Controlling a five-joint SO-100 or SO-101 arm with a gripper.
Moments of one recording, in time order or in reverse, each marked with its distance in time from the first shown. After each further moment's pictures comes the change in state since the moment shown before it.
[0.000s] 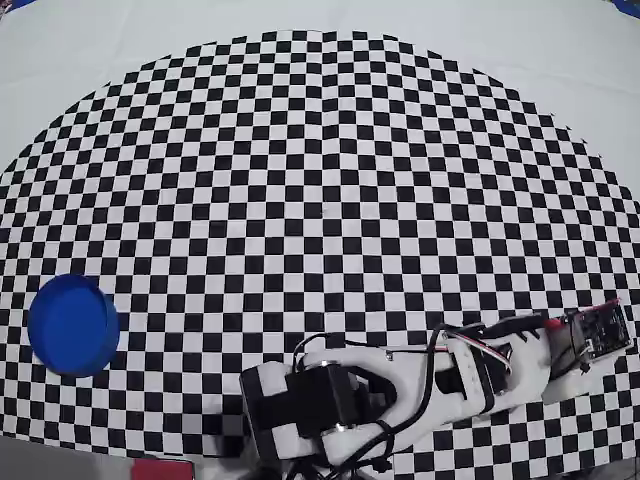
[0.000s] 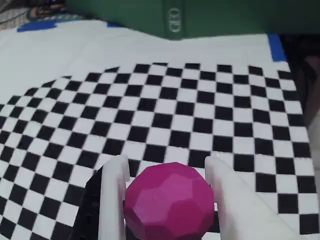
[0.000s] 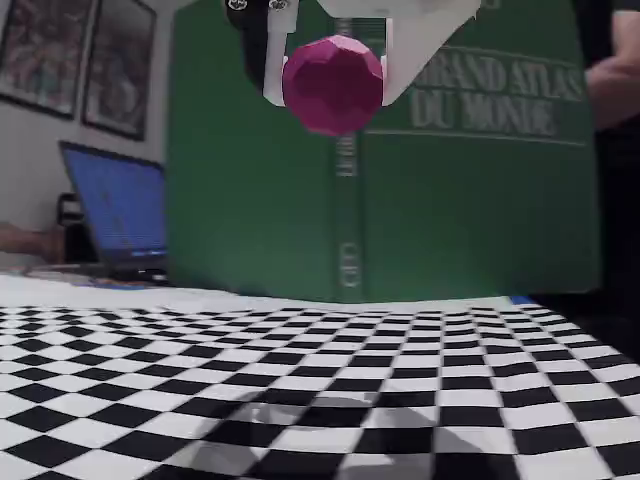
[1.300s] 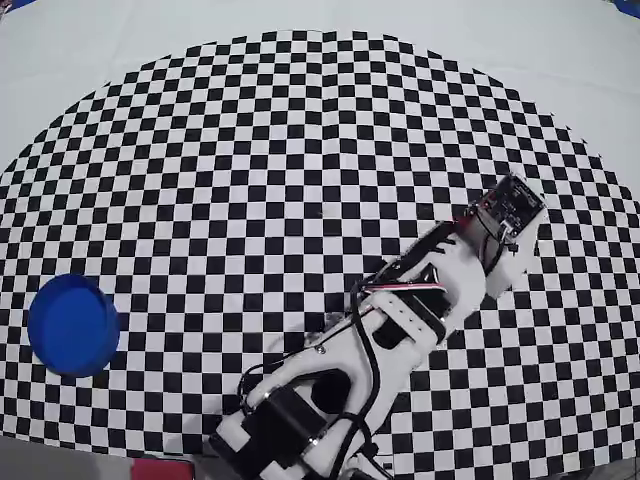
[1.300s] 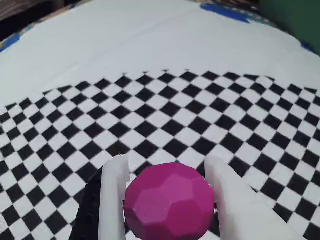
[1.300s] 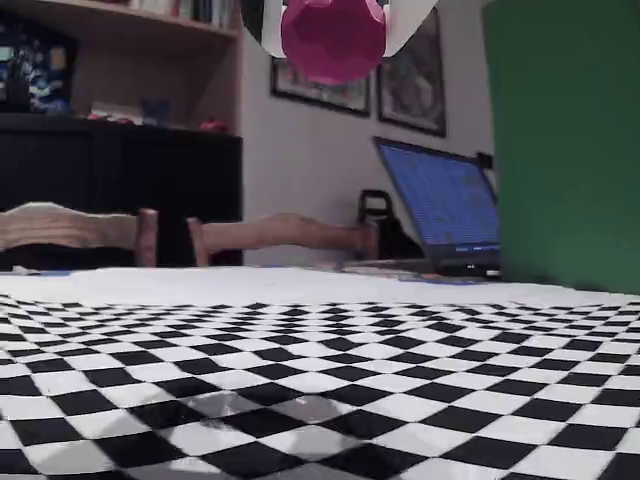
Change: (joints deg) arm -31.9 11.6 4.6 5.3 0.0
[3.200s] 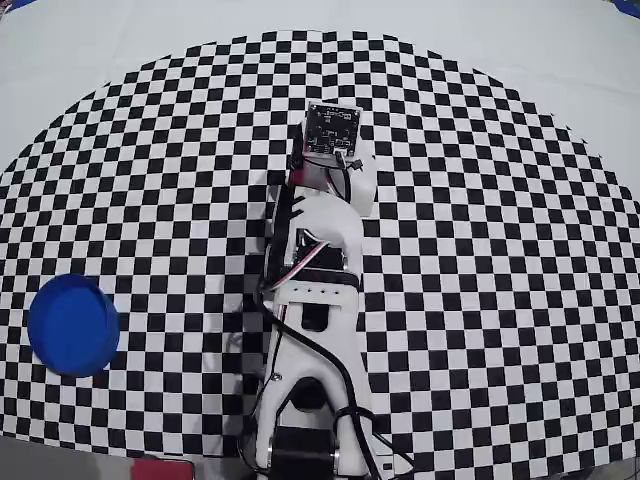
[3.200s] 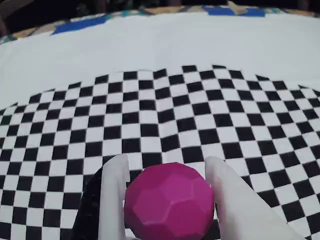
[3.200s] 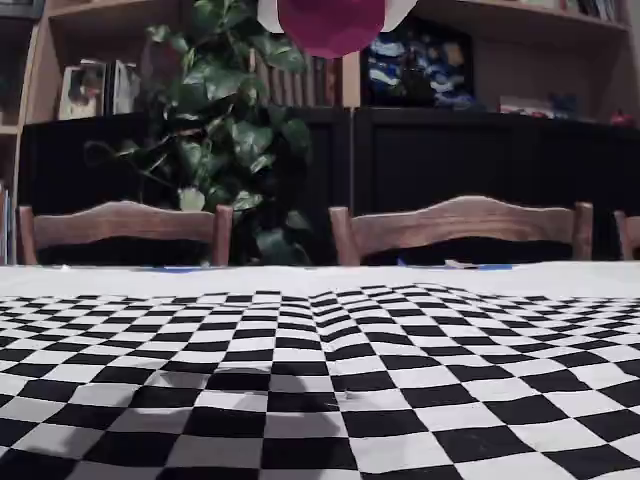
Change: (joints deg) arm -39.7 6.9 1.8 4.4 0.0
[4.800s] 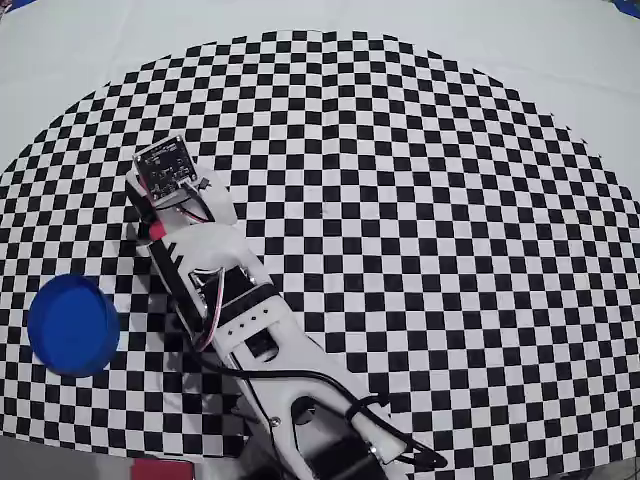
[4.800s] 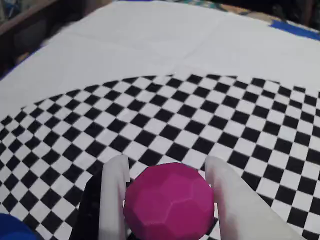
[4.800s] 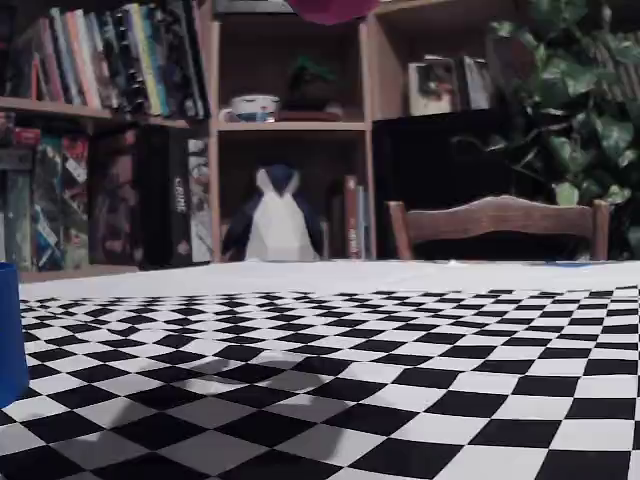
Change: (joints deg) arm -37.1 7.5 0.5 6.2 0.0
